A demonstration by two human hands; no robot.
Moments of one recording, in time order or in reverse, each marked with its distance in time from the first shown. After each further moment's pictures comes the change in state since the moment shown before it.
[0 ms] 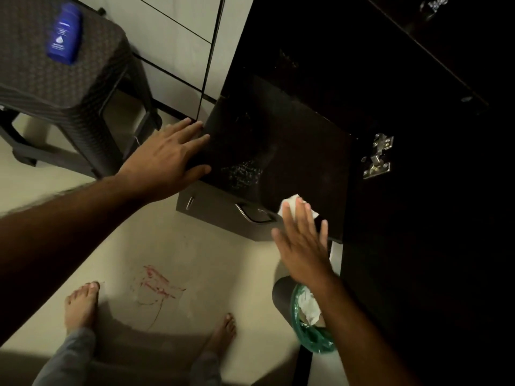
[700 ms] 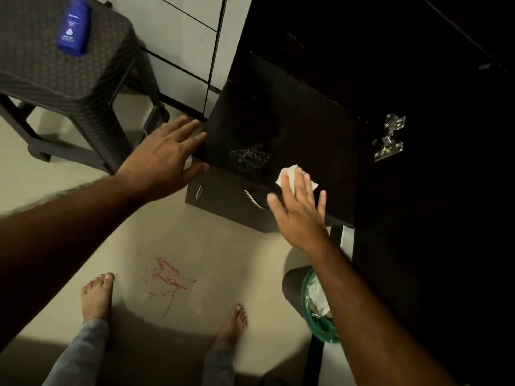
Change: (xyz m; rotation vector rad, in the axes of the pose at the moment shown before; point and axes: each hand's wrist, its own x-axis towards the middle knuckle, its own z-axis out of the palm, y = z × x) left_hand -0.029 -0.004 0.011 0.053 -0.009 -0.017; right_hand 0.023 -0.030 -0.006 0.073 0.015 0.022
